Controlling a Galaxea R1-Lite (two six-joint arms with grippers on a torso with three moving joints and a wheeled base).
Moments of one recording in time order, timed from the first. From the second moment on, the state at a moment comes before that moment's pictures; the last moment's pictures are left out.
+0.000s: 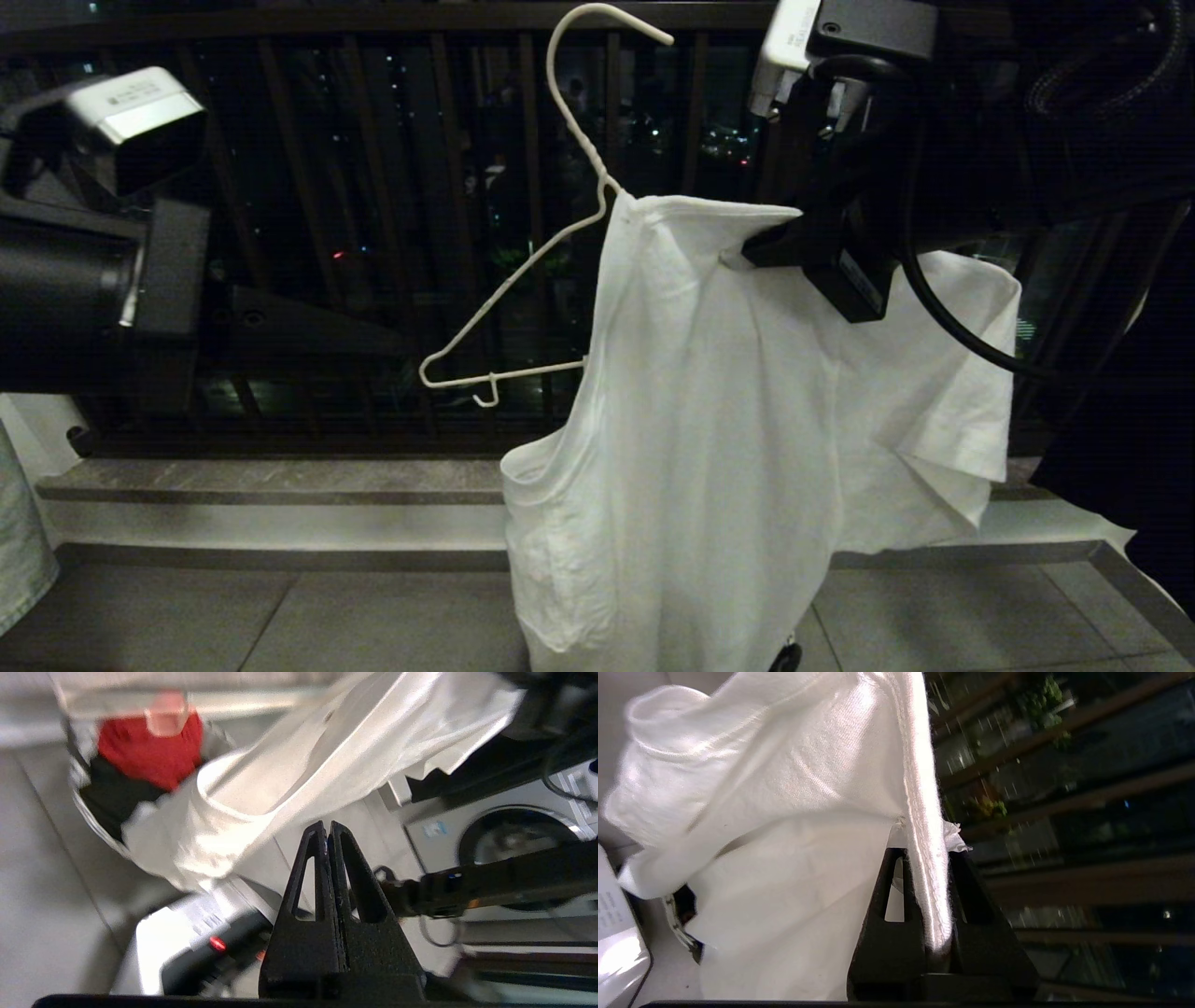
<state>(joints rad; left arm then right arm) -0.36 1.29 -1.36 0.51 -0.53 -0.46 0.63 1.71 -1.93 0.64 0.02 -0.72</state>
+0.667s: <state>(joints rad) -0.44 1.46 -1.40 0.57 -0.43 -0.53 0.61 1.72 -1.93 0.64 0.02 -0.72</state>
